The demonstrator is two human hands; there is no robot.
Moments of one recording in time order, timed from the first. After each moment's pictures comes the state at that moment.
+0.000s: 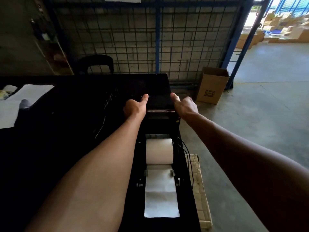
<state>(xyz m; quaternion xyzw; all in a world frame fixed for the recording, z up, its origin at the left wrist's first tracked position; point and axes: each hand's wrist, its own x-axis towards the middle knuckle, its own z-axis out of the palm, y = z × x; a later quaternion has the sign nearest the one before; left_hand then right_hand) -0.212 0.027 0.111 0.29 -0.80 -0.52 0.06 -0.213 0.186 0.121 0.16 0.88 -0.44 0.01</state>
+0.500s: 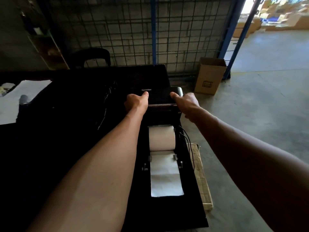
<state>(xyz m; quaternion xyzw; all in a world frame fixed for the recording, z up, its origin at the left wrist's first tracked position) -0.179 0.025 0.113 0.28 -0.79 -0.55 0.04 -0.184 0.183 0.108 0.18 0.85 -0.49 0.02</state>
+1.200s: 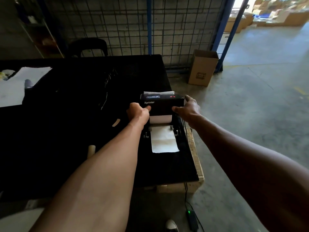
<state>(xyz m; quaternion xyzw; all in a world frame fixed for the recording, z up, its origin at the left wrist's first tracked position) -0.048 0.017 0.066 0.26 -0.83 -0.50 0.02 -0.045 0.186 0.073 0.17 0.87 -0.47 -0.01</state>
